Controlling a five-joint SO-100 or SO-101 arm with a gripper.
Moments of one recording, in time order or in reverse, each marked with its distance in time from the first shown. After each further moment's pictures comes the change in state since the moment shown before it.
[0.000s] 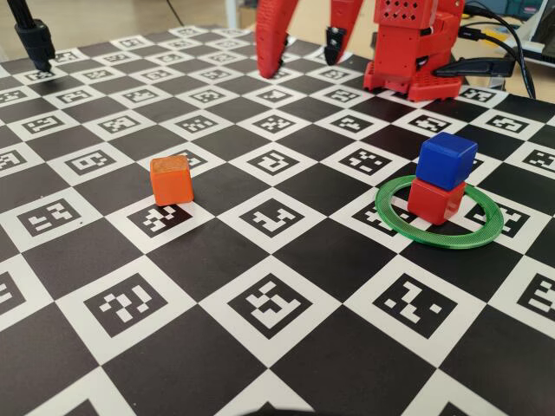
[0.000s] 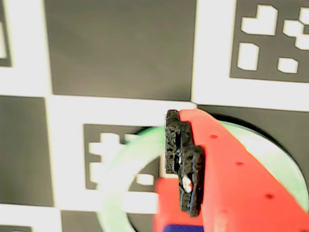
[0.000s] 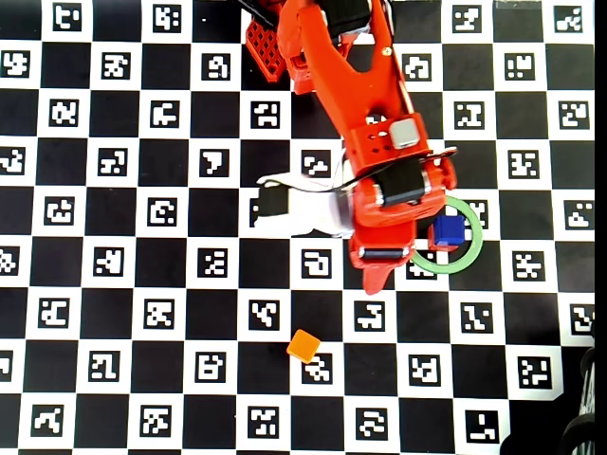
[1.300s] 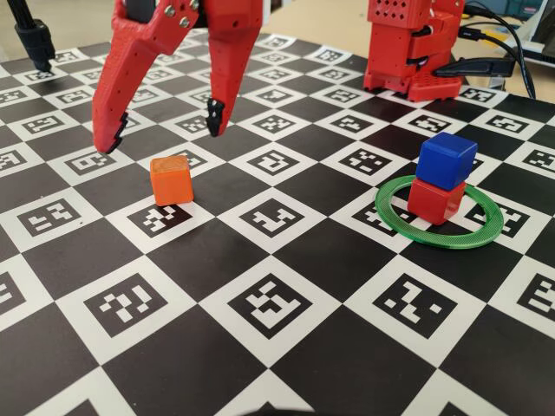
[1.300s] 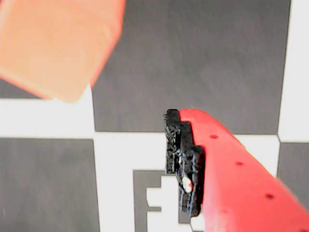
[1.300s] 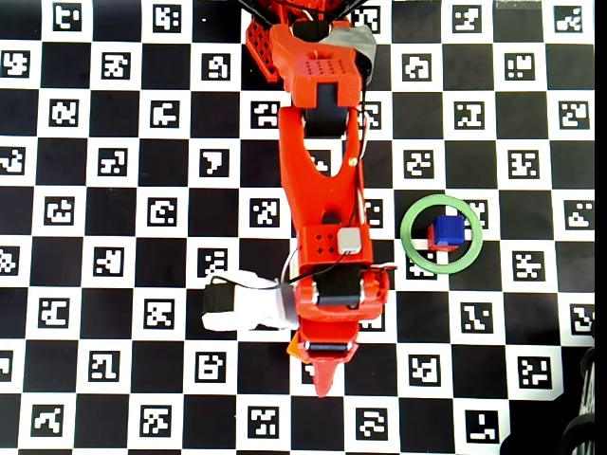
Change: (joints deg) arm 8.7 -41.7 -40.4 -0.5 -5.8
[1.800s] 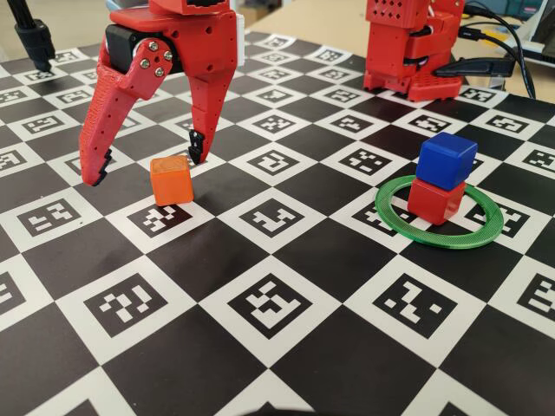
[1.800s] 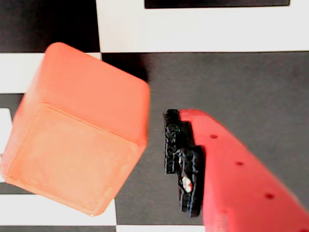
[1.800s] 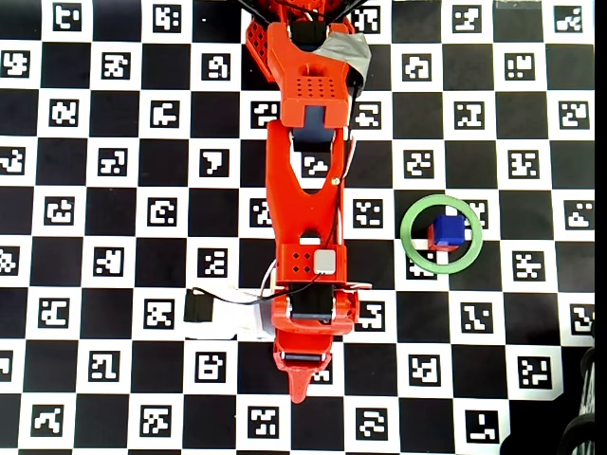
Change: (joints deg) arm 2.2 -4.1 -0.3 -4.3 -1.1
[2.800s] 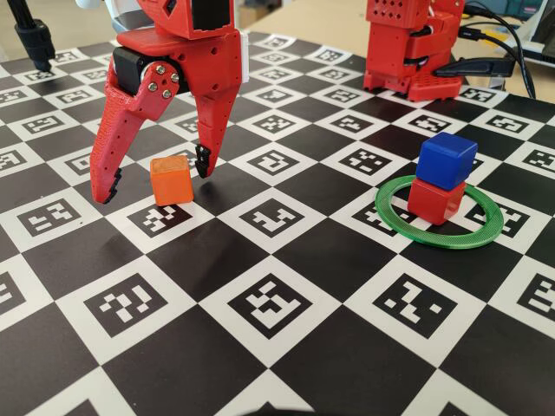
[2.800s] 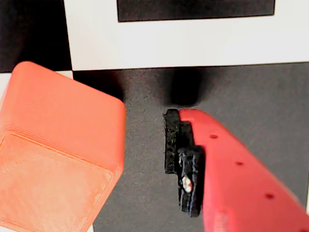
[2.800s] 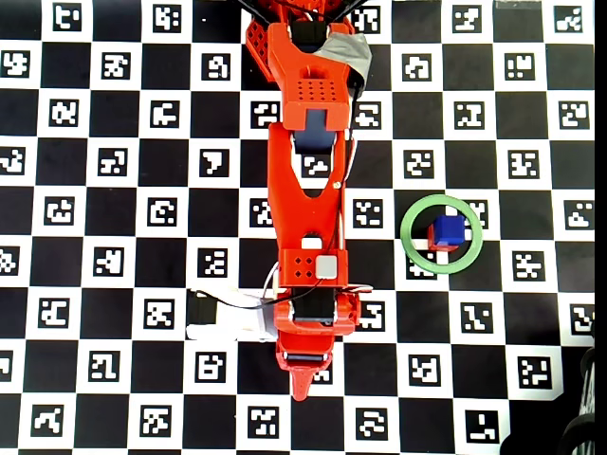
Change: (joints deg) arm -0.6 -1.1 2.6 -1.4 2.1
